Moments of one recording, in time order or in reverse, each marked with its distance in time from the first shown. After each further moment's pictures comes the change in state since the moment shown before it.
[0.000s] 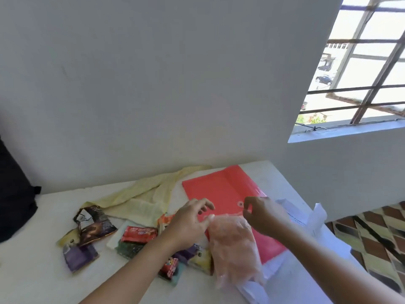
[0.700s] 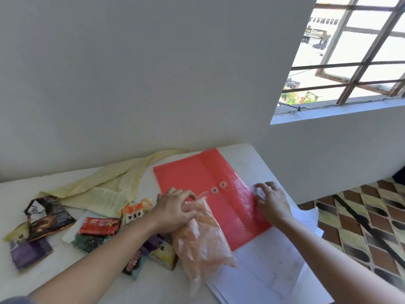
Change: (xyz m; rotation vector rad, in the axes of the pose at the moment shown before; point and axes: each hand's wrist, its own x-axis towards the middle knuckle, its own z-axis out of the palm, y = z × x) left_hand 0.053 -0.006 0.047 0.351 -0.217 -0.061; right_hand 0.019 0.128 0.043 0.218 0.074 0.254
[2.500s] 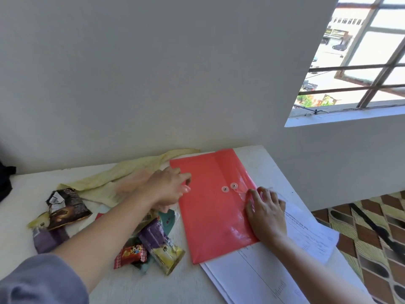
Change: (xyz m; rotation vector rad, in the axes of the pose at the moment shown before) left_hand 0.018 -0.025 -0.052 0.385 -0.016 -0.028; right_hand -0.021 -0.023 0.051 -0.260 0.252 -0.206
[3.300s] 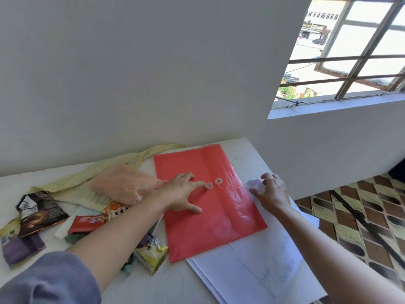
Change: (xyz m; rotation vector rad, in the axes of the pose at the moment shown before) left_hand 0.031 0.055 0.034 -0.091 -0.174 0.148; right_hand 0.038 0.051 -0.038 0.306 -0.229 0.315
